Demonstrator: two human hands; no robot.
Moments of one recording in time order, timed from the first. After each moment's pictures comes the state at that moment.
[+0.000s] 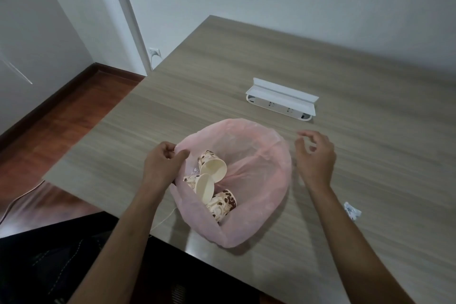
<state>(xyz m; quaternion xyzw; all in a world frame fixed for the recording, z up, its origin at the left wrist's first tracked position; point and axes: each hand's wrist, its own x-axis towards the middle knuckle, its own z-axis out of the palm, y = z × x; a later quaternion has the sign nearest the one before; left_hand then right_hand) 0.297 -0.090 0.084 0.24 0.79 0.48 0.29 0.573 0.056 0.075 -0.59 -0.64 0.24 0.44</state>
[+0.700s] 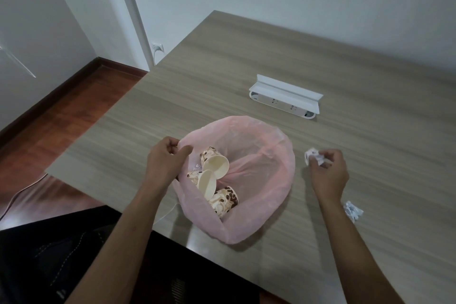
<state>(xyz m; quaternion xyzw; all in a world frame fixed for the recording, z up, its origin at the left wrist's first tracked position) 0.299 -0.090 0.083 0.26 0.79 0.48 0.28 0.610 0.052 0.035 -0.67 -0.56 0.26 0.42</state>
